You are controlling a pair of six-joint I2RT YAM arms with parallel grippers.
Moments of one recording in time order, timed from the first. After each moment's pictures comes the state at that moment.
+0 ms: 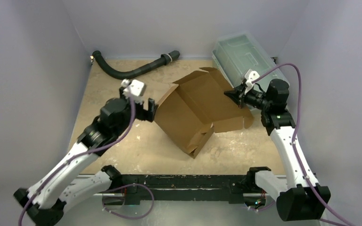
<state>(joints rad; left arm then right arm) -0.68 0.90 0.99 -0.38 -0.24 -0.03 0.04 1.01 0.92 -0.13 -0.83 -0.28</state>
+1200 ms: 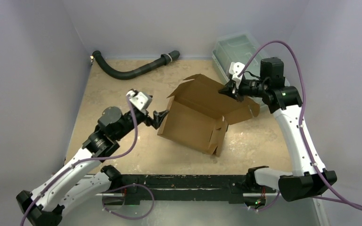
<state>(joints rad) -0.68 0.70 0.72 -0.03 0.05 0.02 0.17 1.21 1.44 -0.81 -0.84 -0.75</state>
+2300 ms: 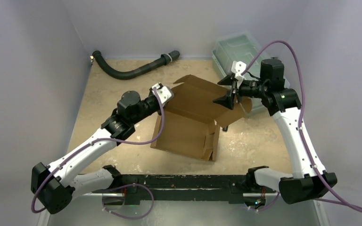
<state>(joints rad) -0.68 1.08 0.90 0.11 0.22 0.32 0.19 1.20 1.41 -0.77 -0.94 -0.68</state>
